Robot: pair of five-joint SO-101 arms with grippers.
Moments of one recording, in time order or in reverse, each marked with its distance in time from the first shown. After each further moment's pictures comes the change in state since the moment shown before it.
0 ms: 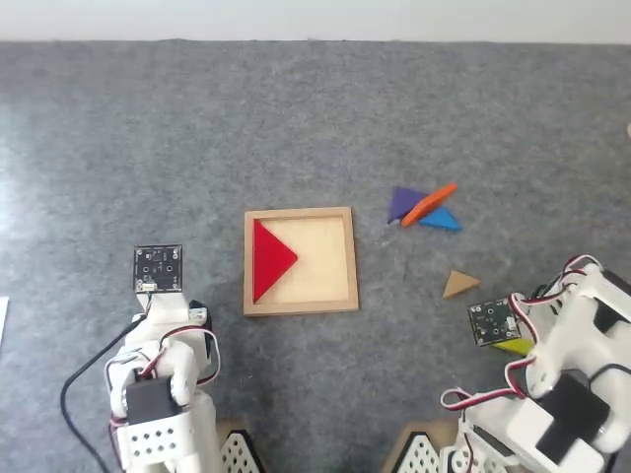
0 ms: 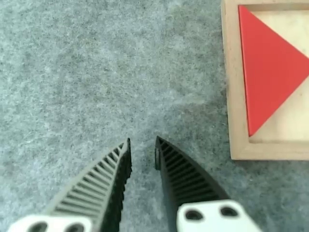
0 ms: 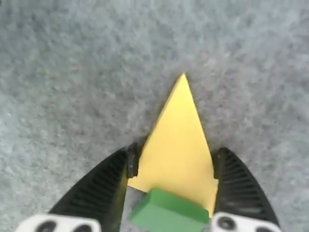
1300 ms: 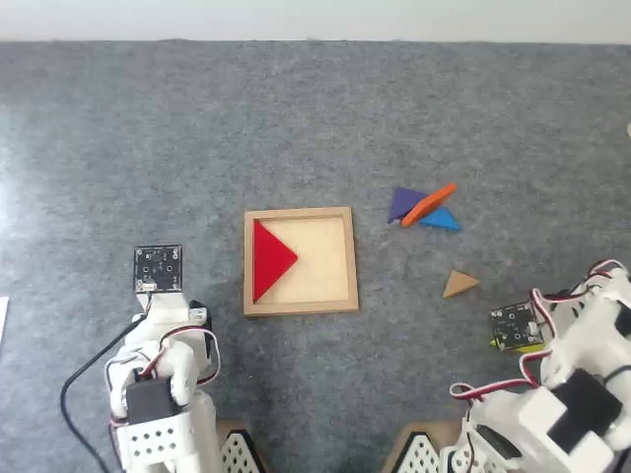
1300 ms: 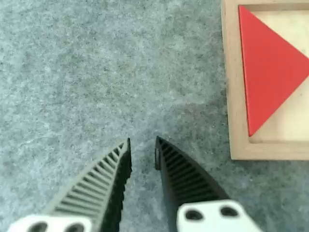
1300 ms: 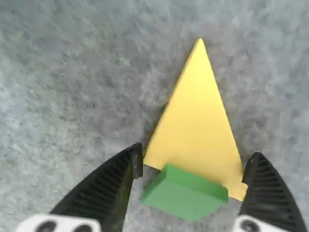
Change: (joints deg) left arm 0.0 0.0 0.0 0.0 0.0; right arm 6.0 3.6 -4.6 0.3 5.3
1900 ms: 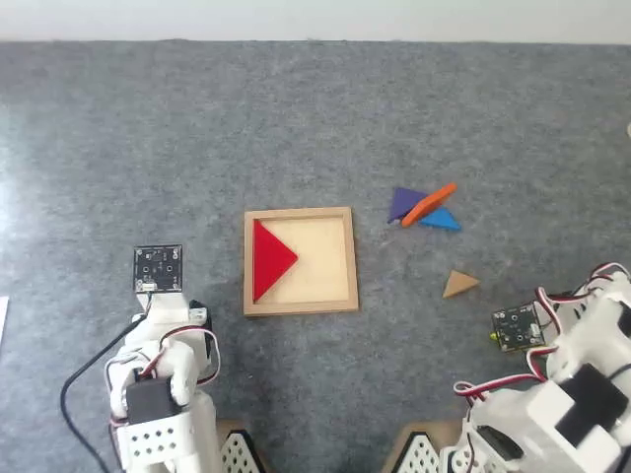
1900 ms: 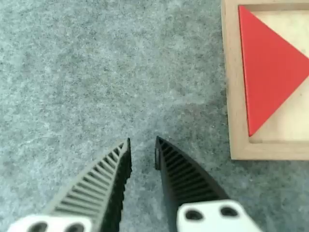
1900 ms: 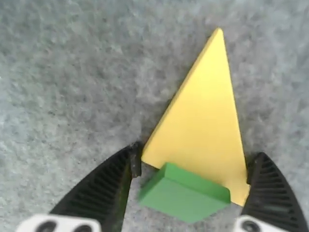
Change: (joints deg) left arm 0.0 0.0 0.0 0.0 0.0; right arm 0.5 3.3 -0.1 -3.9 -0.4
